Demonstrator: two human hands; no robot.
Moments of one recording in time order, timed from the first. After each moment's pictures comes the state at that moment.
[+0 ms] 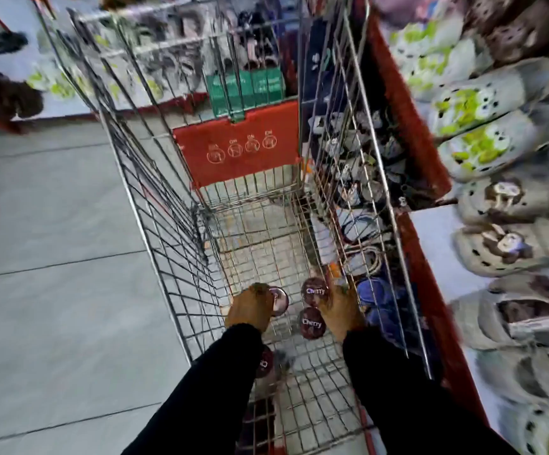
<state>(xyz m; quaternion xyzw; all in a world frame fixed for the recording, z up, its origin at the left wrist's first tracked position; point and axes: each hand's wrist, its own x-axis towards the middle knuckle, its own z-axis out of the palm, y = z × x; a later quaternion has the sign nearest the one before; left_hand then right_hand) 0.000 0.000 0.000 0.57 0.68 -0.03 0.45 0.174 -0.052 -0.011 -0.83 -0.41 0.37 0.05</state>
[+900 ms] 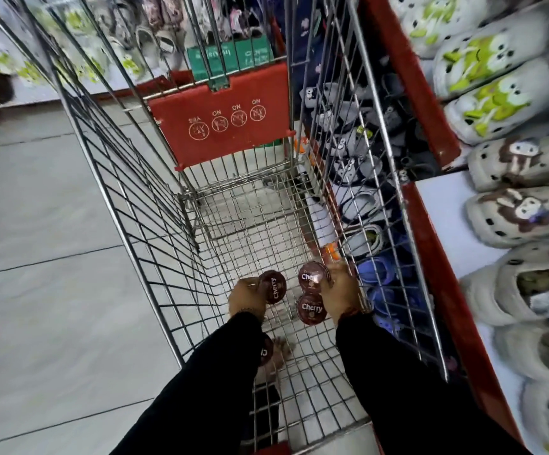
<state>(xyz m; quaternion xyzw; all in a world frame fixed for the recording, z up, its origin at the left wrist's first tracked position) 0.007 -0.006 -0.051 0.39 0.77 0.04 0.50 0.170 -0.052 -0.051 -0.87 -0.25 0.36 0.21</state>
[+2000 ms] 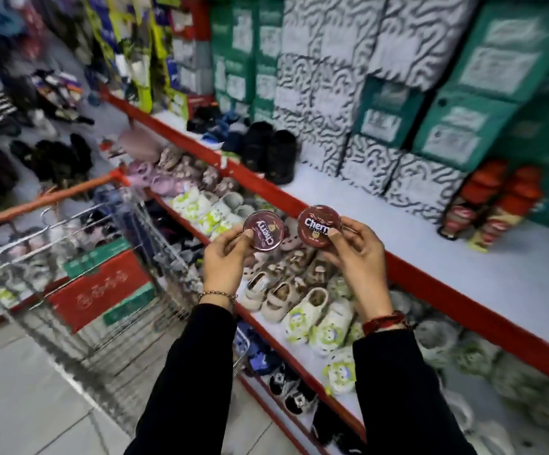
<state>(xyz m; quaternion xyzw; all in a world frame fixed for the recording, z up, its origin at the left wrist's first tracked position) 0.144 -0.195 0.426 0.51 0.31 0.33 0.73 0.253 -0.353 0.447 -0.62 -0.14 0.11 0.76</state>
